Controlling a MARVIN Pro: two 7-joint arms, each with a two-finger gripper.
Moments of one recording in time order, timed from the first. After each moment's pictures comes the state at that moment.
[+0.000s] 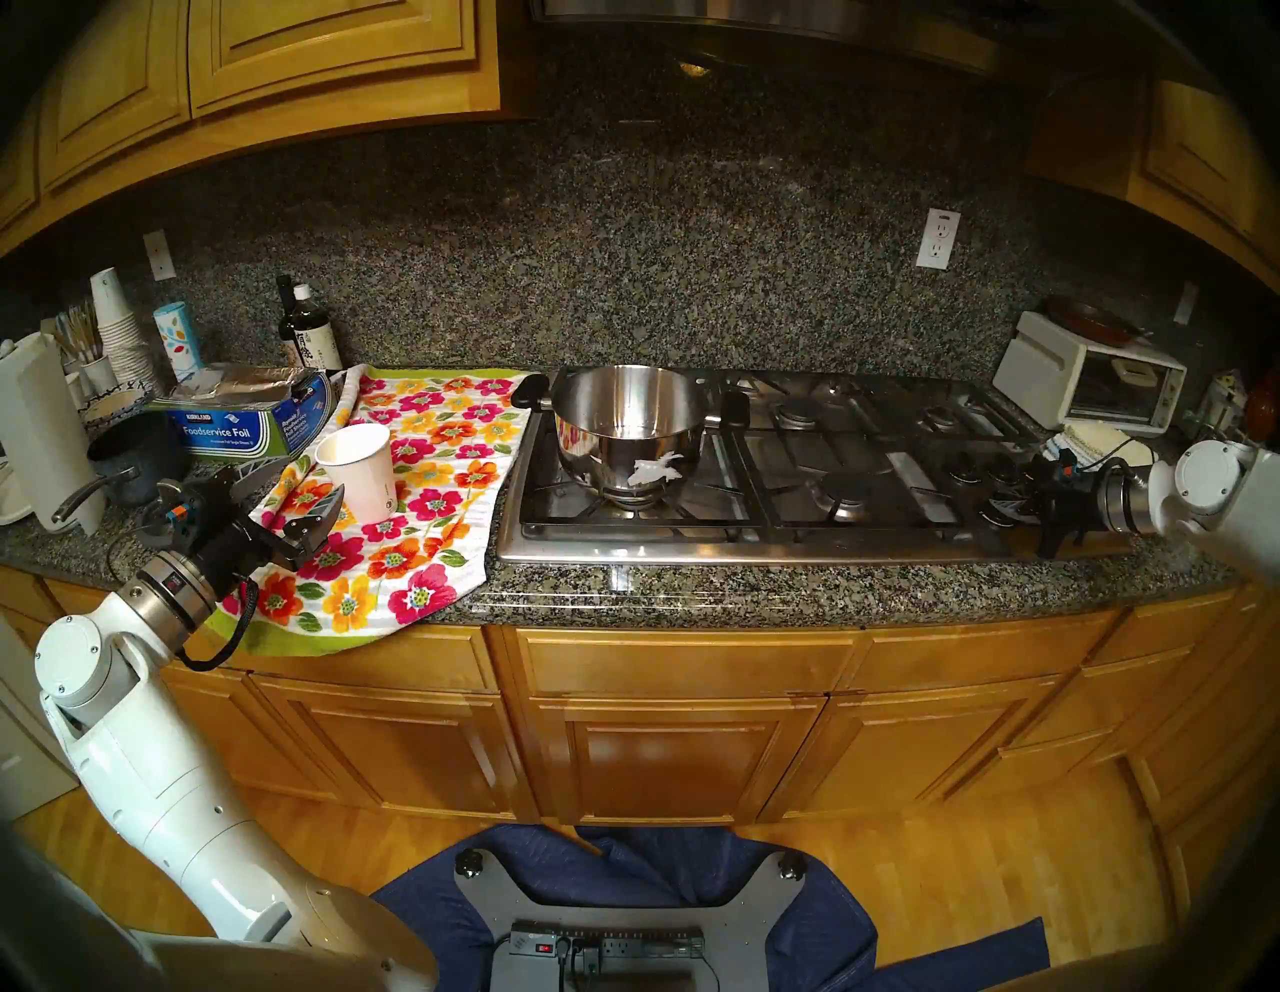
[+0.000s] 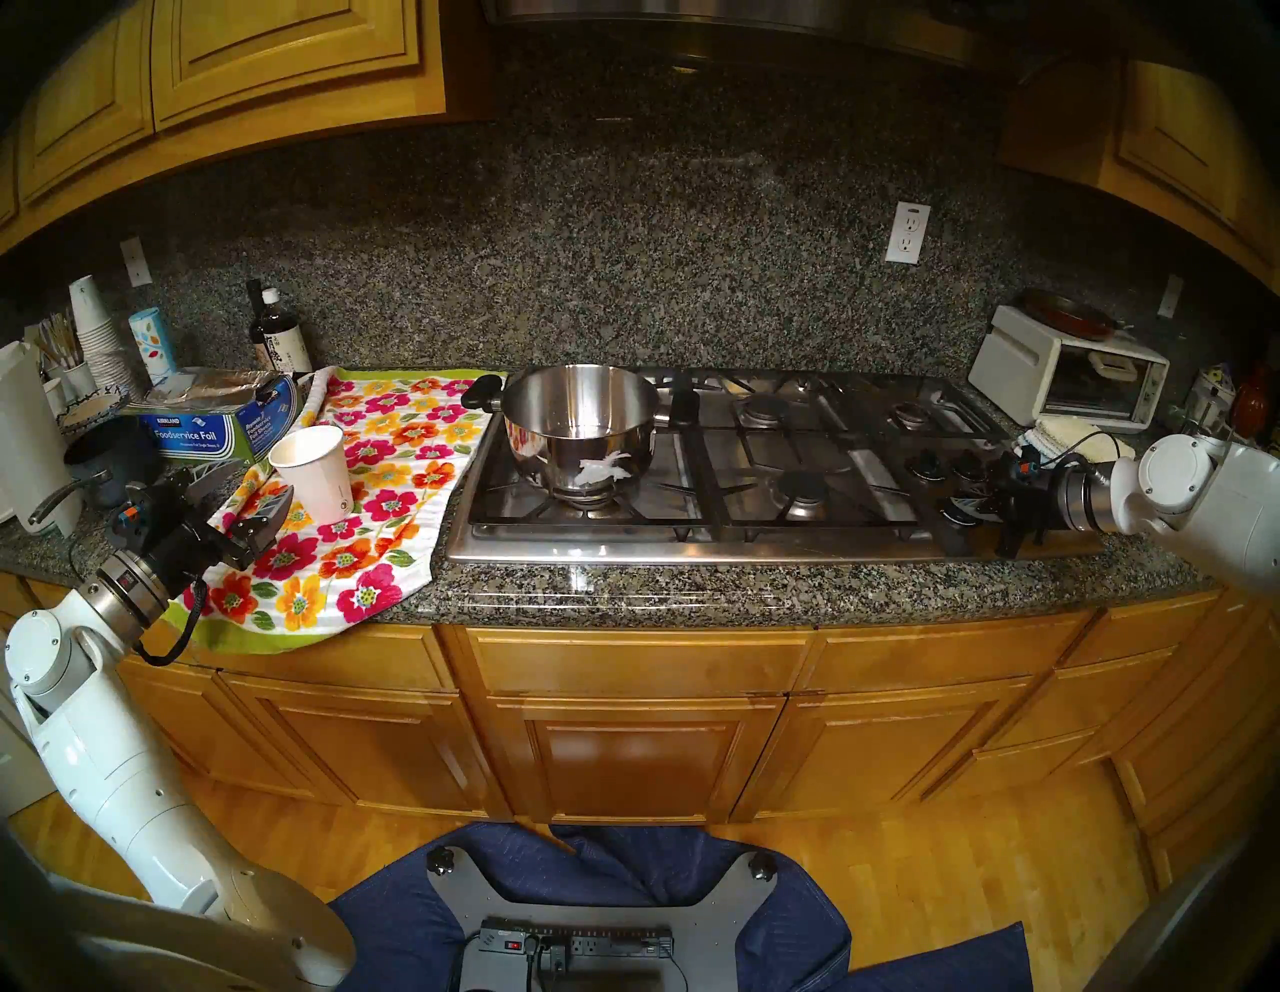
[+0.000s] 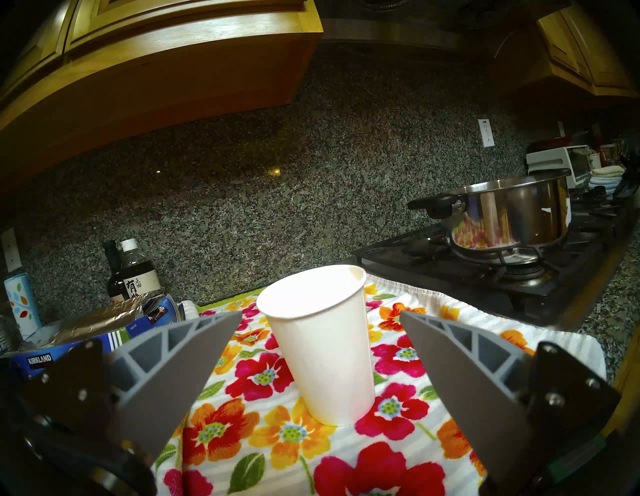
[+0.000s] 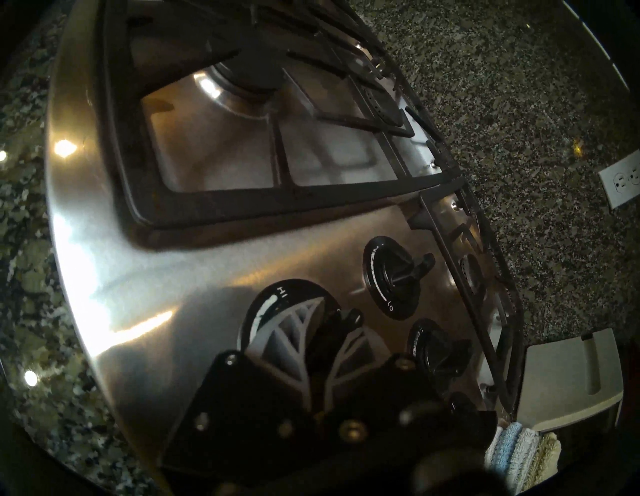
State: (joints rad) left arm 1.35 -1.60 -2.59 -1.78 0.21 0.03 -1.39; right arm 0.44 -0.27 -0.93 -1.13 0.74 -0.36 0.54
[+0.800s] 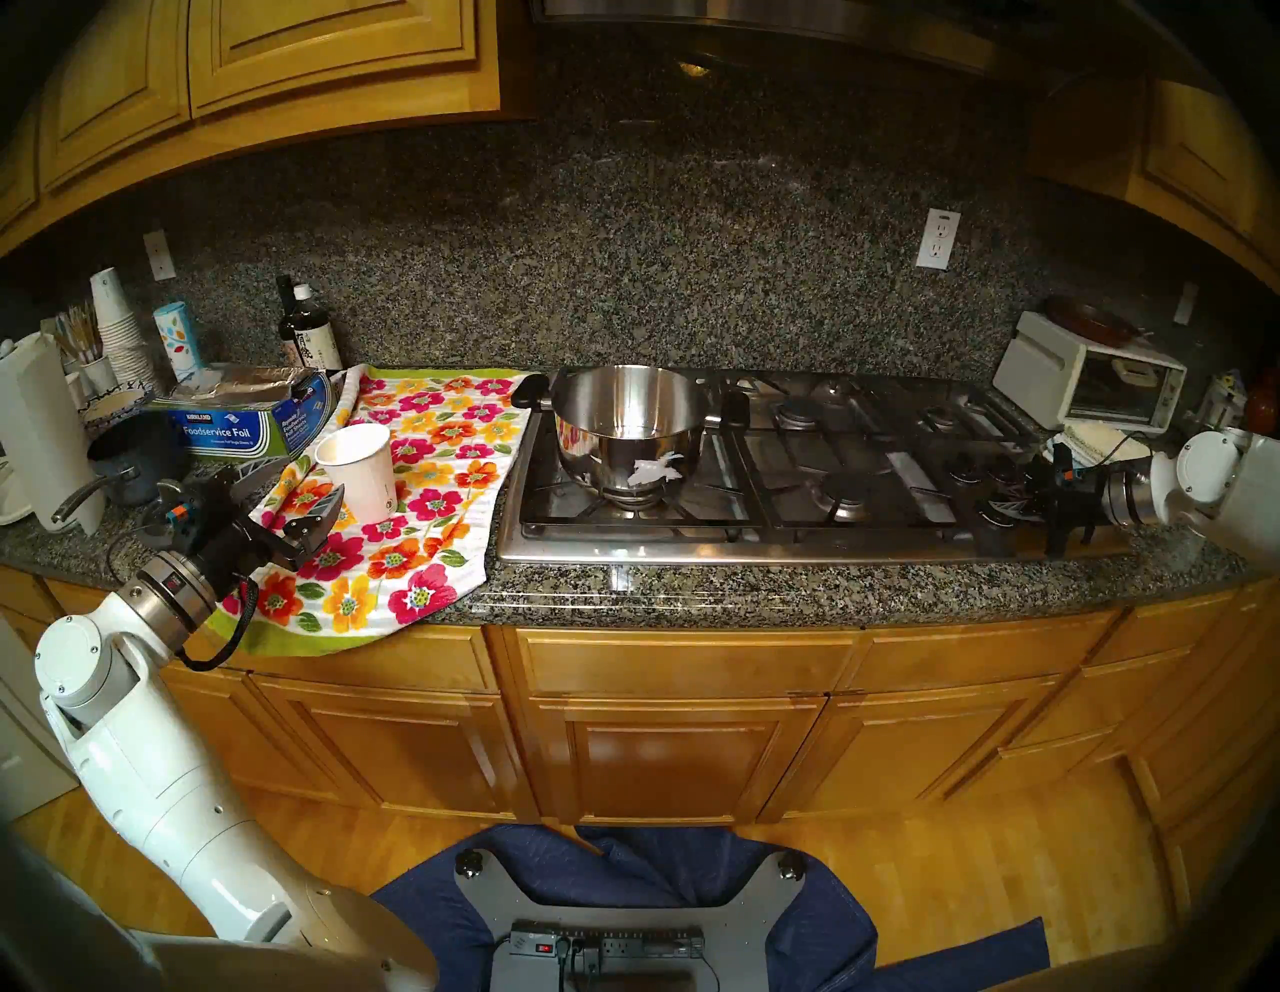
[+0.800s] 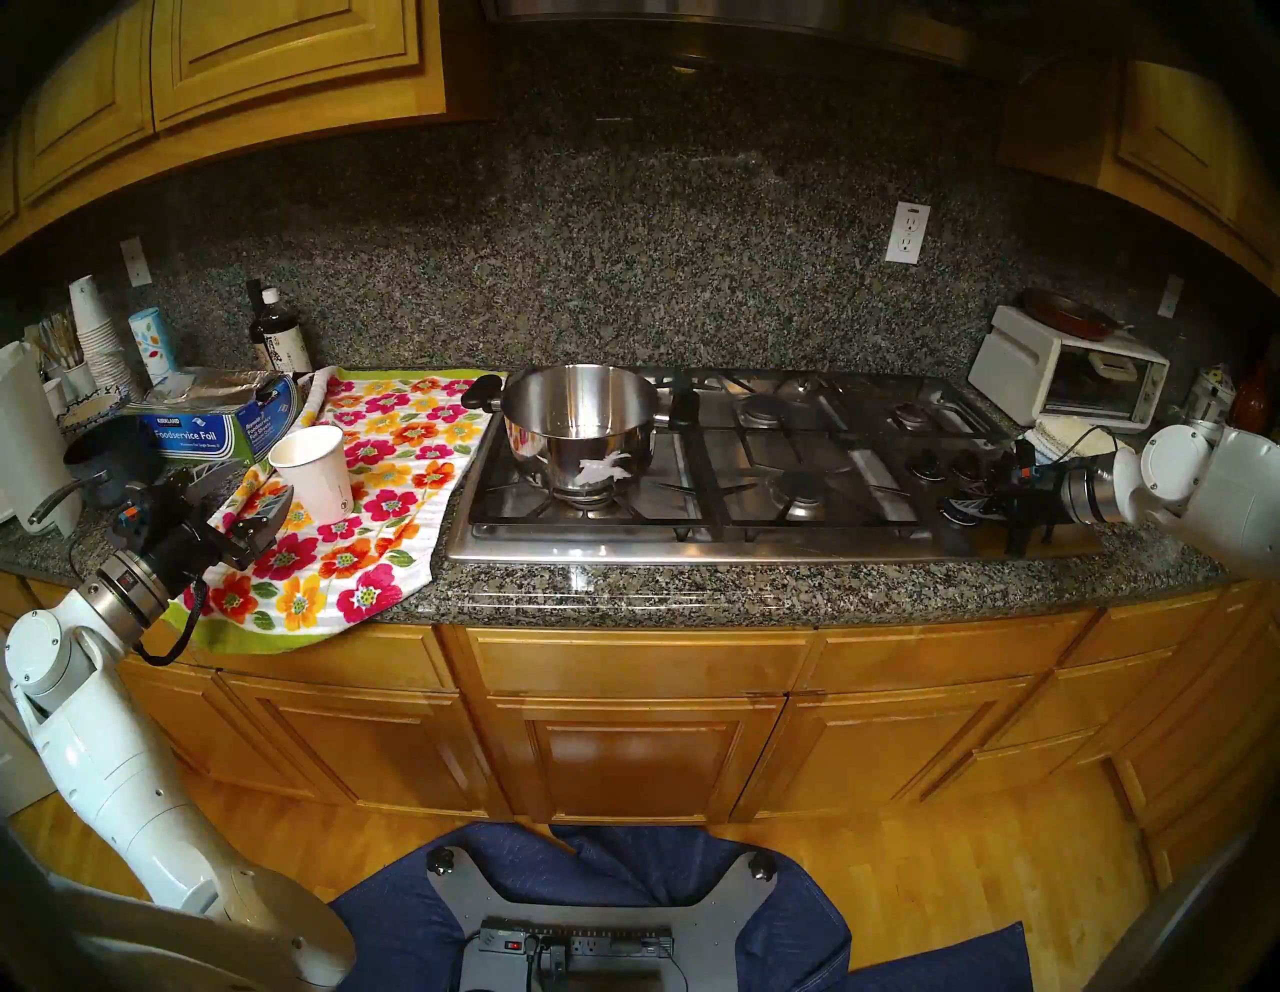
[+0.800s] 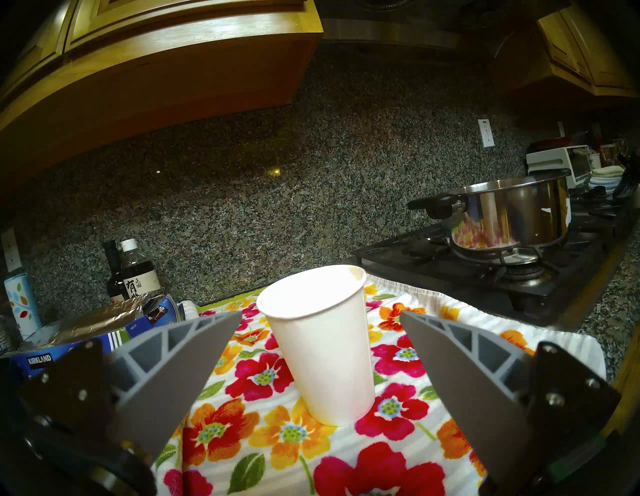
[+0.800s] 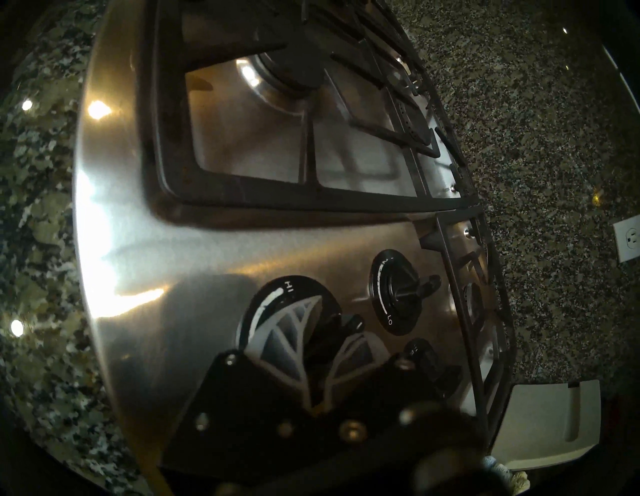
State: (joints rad) left arm 1.35 -1.60 -2.59 -1.78 0.21 0.03 -1.39; right arm 0.43 -0.32 -0.96 -1.06 0.66 -0.49 0.55
